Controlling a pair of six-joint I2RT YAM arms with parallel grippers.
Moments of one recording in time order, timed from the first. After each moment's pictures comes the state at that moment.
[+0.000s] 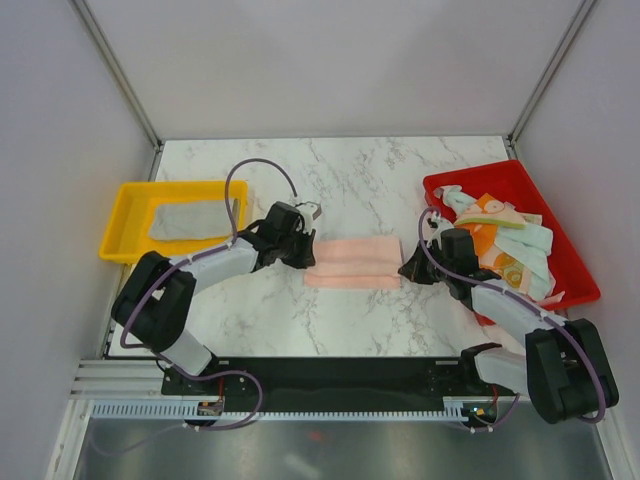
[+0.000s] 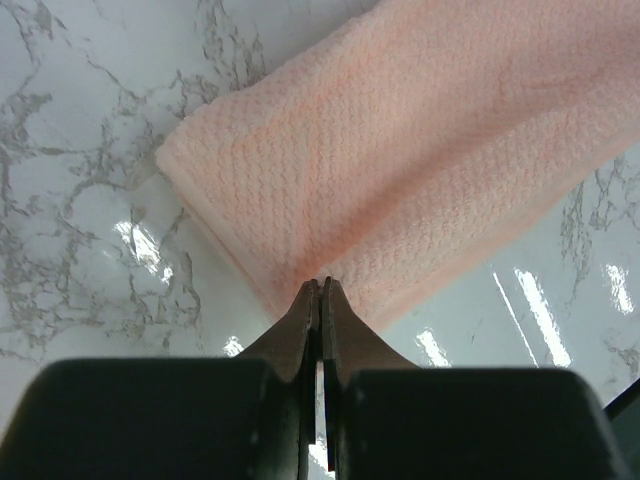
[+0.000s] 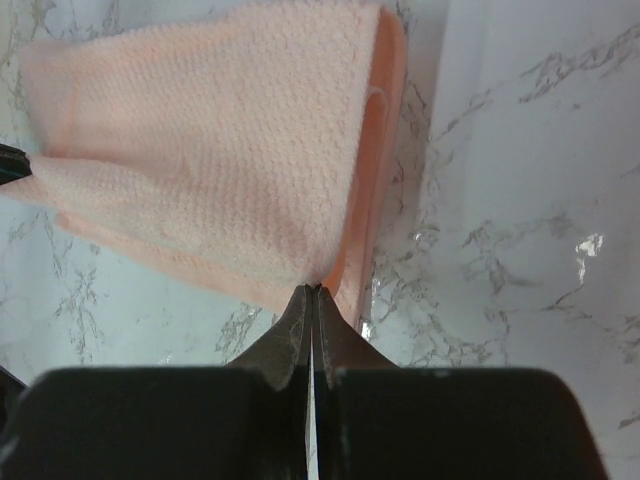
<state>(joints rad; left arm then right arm) -0.58 1.59 0.90 -0.15 0.21 -0.21 0.23 1.19 0.45 0.01 -0.31 0.43</state>
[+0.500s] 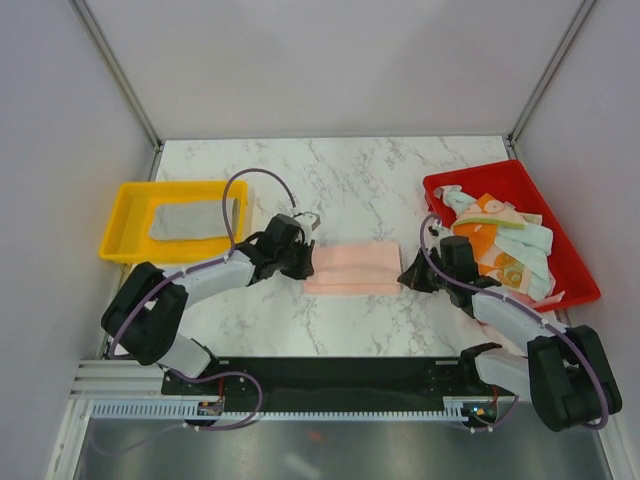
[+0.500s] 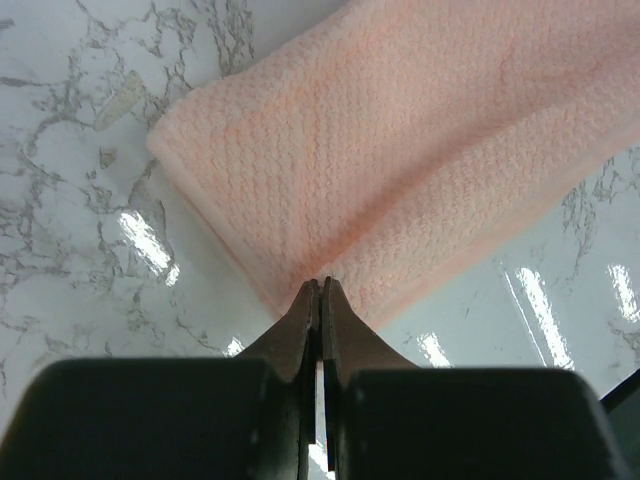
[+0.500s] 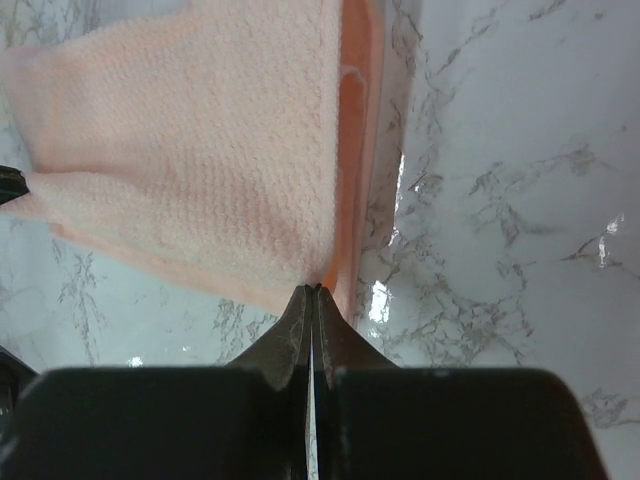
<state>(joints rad) -0.65 1.51 0.78 -0.11 0.15 -0.26 0.25 1.14 0.37 0.02 -0.31 0.50</state>
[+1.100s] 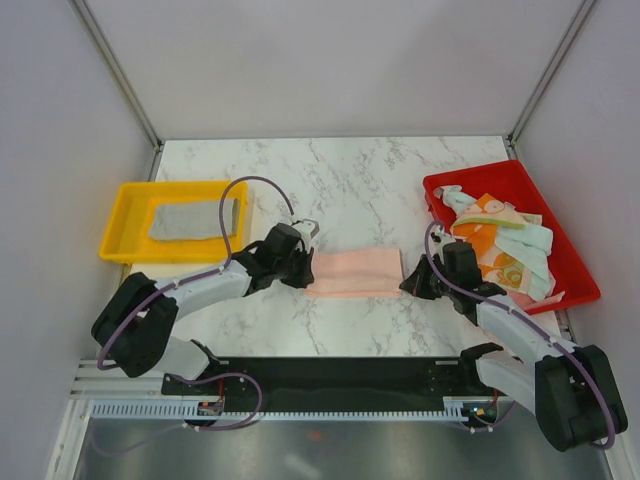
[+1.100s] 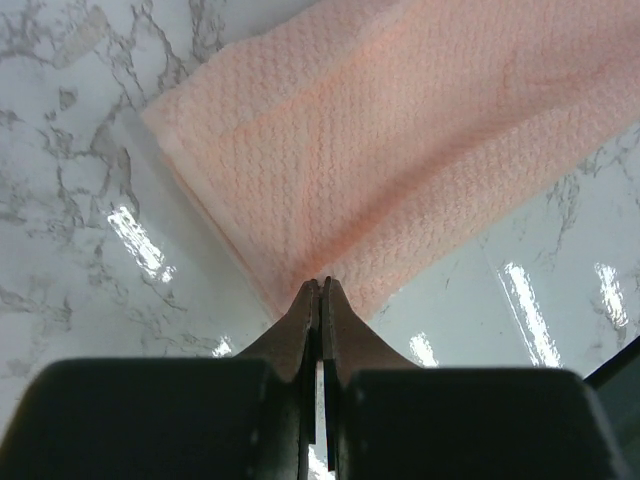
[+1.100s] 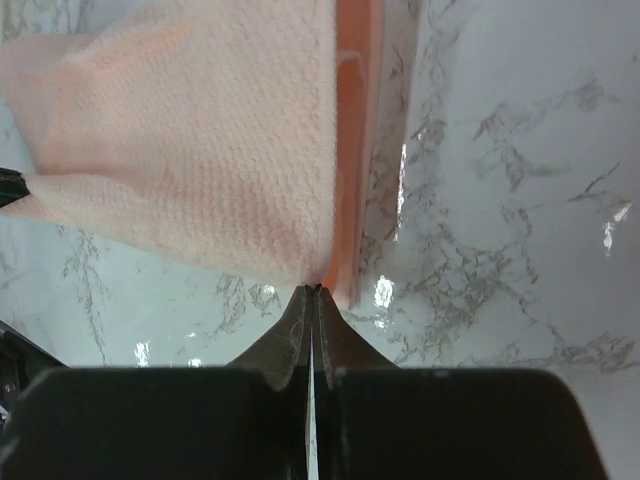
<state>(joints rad) -0.69 1.42 0.73 -0.12 0.10 -0.32 0.26 1.02 0.36 -0.09 -0.31 0.50</state>
